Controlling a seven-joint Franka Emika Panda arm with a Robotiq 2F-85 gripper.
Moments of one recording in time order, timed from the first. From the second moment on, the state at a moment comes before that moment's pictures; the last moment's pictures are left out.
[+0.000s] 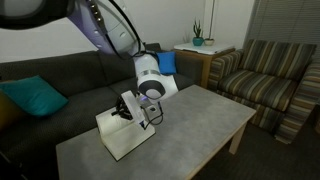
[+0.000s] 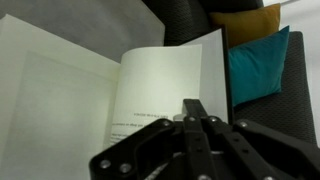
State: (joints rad) arm -0.12 1.47 0.22 -1.07 0.54 1.78 -0.64
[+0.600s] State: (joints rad) arm -0.05 1.47 0.23 -1.04 0.46 1.76 -0.64
